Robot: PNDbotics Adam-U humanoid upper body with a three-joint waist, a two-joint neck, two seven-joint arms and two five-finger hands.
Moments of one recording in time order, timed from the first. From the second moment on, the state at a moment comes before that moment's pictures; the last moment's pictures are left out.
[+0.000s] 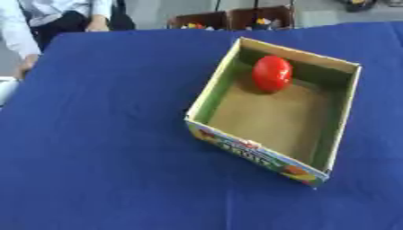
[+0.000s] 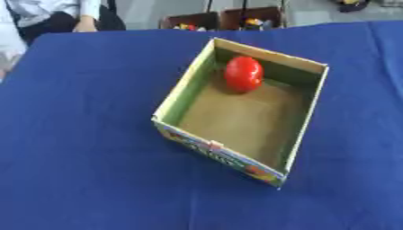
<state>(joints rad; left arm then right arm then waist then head) -0.58 0.64 0.18 -1.98 0.02 -0.18 0.40 -0.33 -0.52 -0.20 -1.99 0.07 -0.62 -0.45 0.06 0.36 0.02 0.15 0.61</state>
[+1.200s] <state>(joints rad) -0.45 0.41 0.17 -1.99 0.09 -0.54 0.21 -0.38 -0.56 -0.22 -1.99 0.08 -0.69 -0.47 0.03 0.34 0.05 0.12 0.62</state>
